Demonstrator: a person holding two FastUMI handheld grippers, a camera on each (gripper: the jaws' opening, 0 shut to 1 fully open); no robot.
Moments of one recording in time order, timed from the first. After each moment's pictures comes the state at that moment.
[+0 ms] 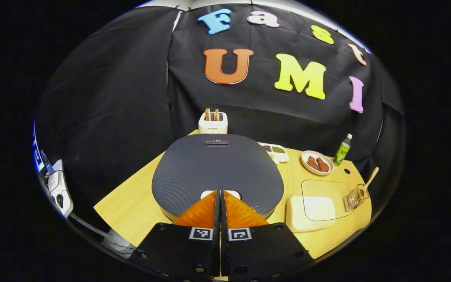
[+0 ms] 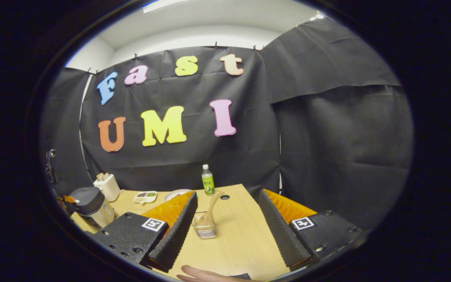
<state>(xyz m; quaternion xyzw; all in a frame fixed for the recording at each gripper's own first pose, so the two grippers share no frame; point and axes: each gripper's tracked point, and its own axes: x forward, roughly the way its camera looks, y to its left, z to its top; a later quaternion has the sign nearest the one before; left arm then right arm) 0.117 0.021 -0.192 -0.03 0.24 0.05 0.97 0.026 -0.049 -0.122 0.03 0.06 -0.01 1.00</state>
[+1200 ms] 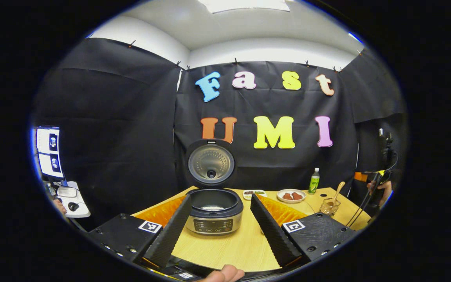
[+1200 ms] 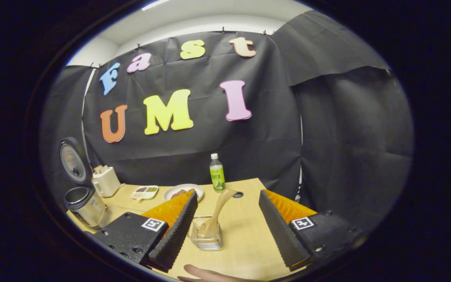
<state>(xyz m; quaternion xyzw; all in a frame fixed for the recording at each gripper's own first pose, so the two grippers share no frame) -0.081 -0.028 -0.084 0.00 -0.02 0.02 1.00 0.171 -0.016 -0.198 0.04 0.10 0.06 0.99</state>
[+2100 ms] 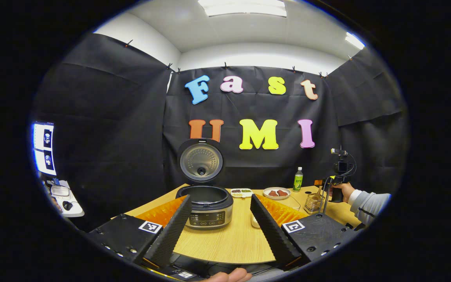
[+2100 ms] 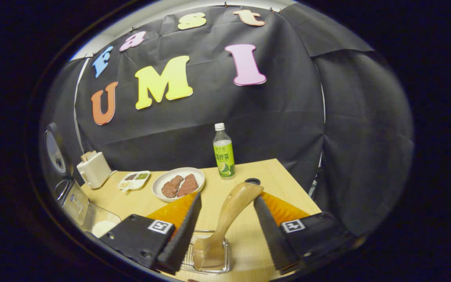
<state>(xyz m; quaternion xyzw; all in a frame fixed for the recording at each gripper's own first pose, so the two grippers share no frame) -0.107 -0.019 -0.105 0.01 -0.02 -0.04 1.00 0.293 0.030 -0.294 0.04 0.21 0.09 0.97</state>
